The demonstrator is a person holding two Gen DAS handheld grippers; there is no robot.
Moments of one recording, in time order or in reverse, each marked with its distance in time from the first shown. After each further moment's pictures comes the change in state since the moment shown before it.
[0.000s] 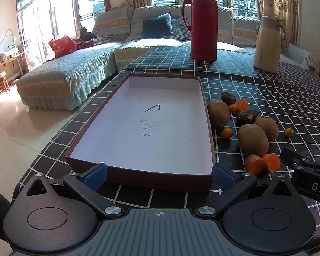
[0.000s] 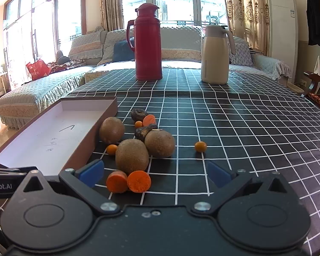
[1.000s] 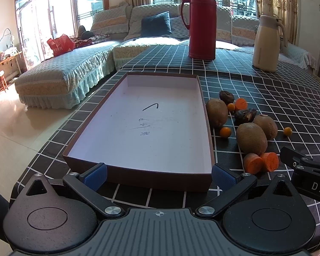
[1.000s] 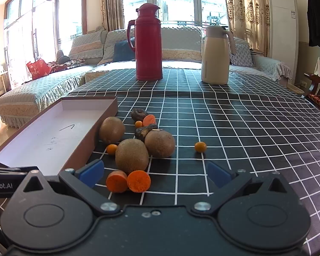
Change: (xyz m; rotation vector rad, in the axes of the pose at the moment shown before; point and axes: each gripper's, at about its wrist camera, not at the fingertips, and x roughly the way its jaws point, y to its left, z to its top) left arm 0.002 0.001 0.000 0.000 0.009 -0.015; right arm 0.001 0.000 0.000 -0.004 -0.002 -0.001
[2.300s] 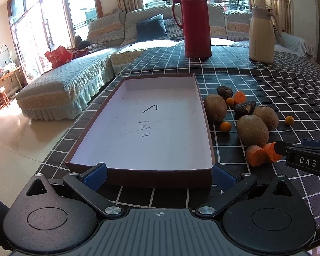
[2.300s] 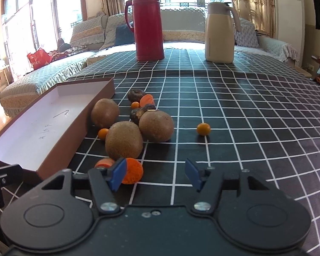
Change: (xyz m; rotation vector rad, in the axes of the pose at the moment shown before) left arm -0.003 -0.010 -0.003 0.090 -0.014 0.038; right arm 0.033 -0.020 -0.005 0.059 0.115 0.090
